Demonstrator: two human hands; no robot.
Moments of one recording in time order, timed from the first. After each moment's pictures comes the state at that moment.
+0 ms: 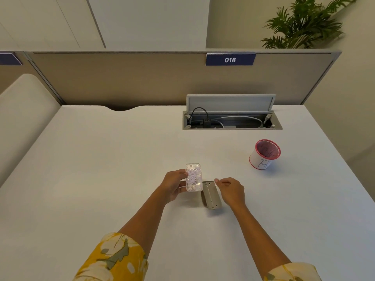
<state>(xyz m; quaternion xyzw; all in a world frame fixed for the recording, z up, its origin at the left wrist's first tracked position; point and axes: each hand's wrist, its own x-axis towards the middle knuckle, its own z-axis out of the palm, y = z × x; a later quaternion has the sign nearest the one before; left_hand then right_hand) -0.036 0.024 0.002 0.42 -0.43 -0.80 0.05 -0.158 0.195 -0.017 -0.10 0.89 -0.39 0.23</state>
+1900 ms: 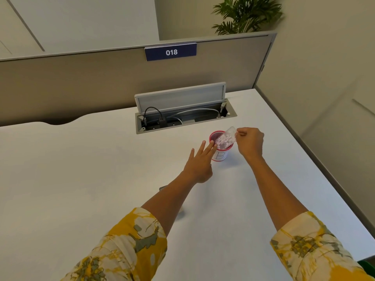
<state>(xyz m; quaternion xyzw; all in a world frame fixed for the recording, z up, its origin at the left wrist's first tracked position) -0.223 0.149 0.017 0.07 -0.97 -0.20 -0.08 -0.344 0.276 0.063 -0.06 0.91 -0.42 -0.03</state>
